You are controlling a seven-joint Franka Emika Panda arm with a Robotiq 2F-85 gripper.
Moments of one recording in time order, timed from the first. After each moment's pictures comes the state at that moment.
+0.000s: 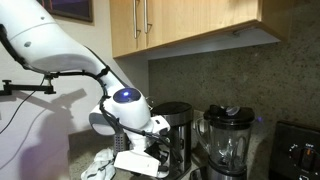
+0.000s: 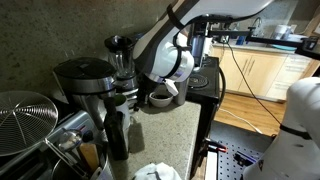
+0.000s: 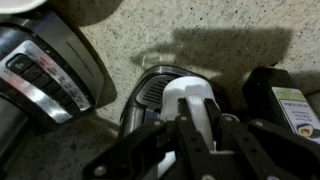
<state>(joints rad) 0.02 0.01 -0.11 -2.53 0.88 2.85 -1.51</state>
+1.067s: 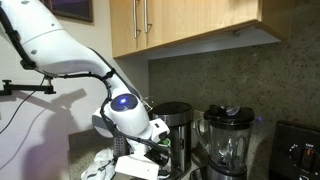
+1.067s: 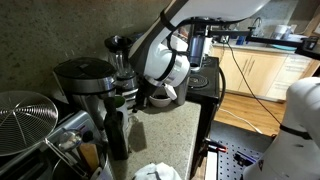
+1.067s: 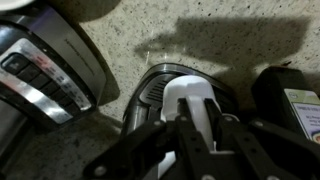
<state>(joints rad) 0.03 0.05 -0.09 -2.50 1.09 2.90 -1.68</state>
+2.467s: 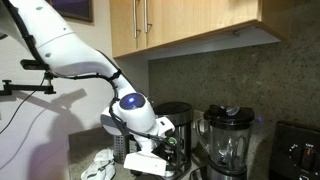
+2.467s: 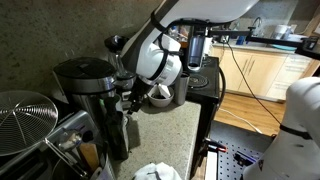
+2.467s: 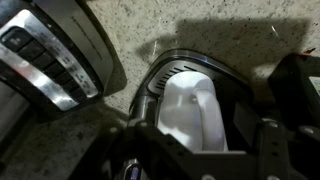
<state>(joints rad) 0.04 0.12 -0.09 -2.43 1.08 2.90 -1.68</state>
